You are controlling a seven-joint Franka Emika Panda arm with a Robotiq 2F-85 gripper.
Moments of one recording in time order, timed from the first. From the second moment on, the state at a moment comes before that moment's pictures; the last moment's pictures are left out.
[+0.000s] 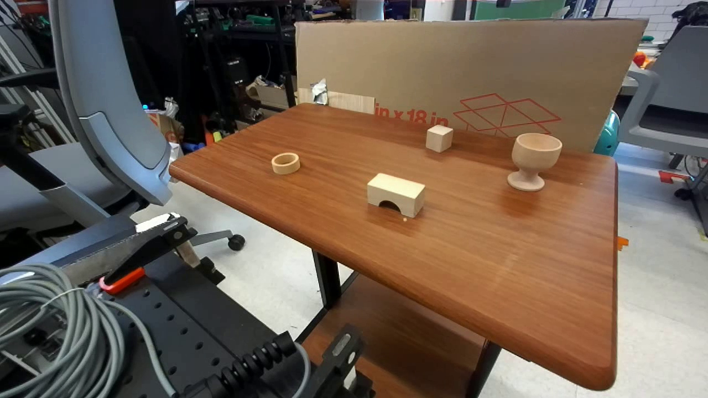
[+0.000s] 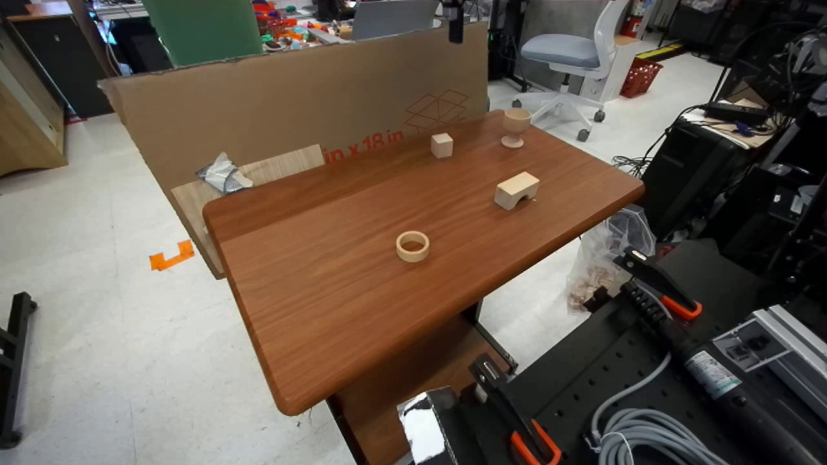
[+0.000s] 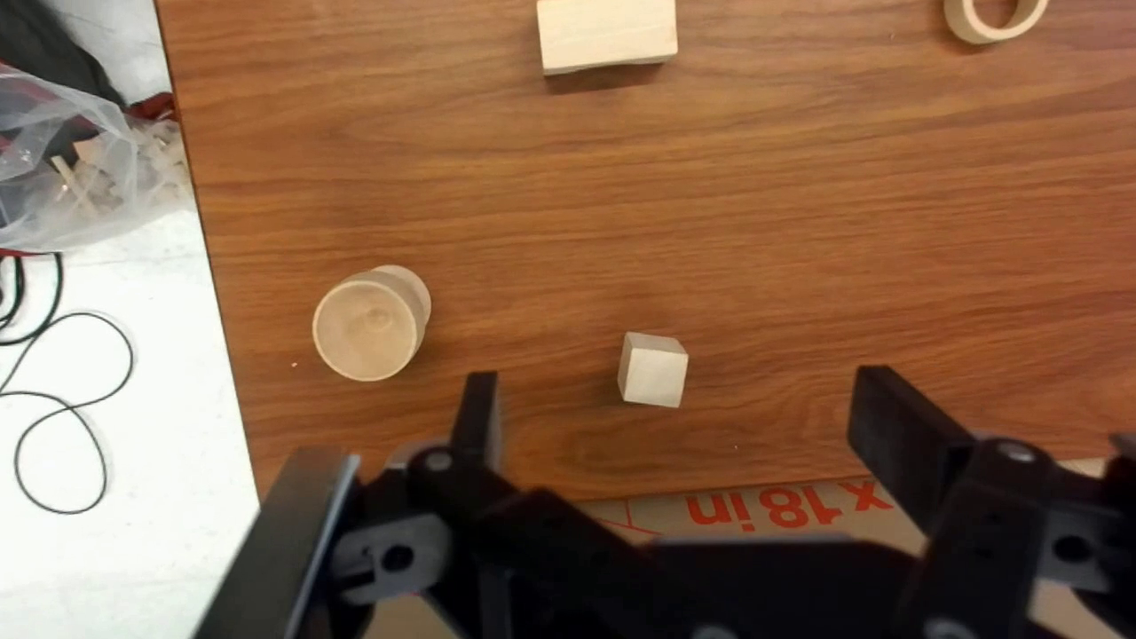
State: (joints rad) arm -0.03 0.44 -0.08 -1.67 0.02 2.01 -0.09
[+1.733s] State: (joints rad) arm -0.01 0.79 -0.08 -1.45 -0.04 2.07 0.02
